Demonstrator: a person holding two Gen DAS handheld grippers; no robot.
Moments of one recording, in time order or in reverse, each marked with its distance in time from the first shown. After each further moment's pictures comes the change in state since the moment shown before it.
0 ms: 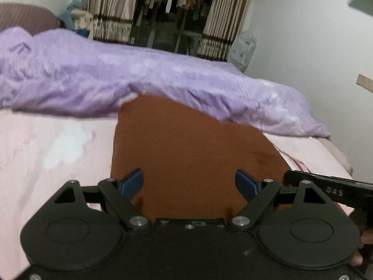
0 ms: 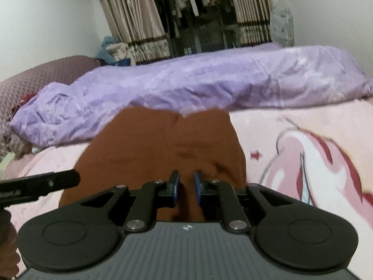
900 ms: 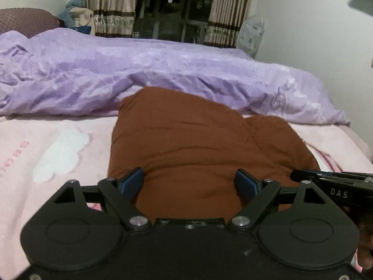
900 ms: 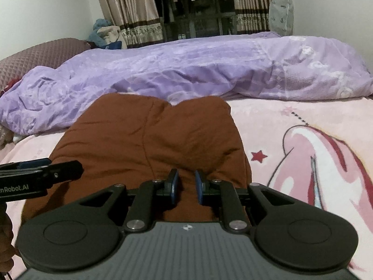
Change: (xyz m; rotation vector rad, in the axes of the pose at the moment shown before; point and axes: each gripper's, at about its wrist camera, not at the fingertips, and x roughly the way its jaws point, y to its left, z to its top) left arm 0.058 0.001 0.006 0.038 0.057 0.067; right arm 0.064 -0.004 0.002 -0.024 0.085 -0.054
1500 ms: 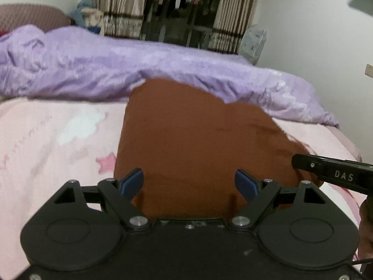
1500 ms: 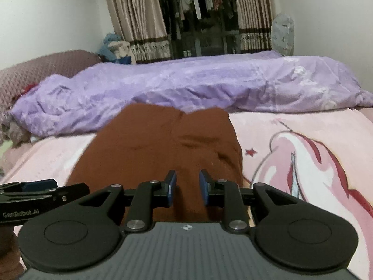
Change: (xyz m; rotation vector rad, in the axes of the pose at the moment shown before) left arm -0.088 -0.016 -0.060 -0.048 -0.012 0.007; right arm -0.086 0.013 -0.034 -0.033 -0.081 0.008
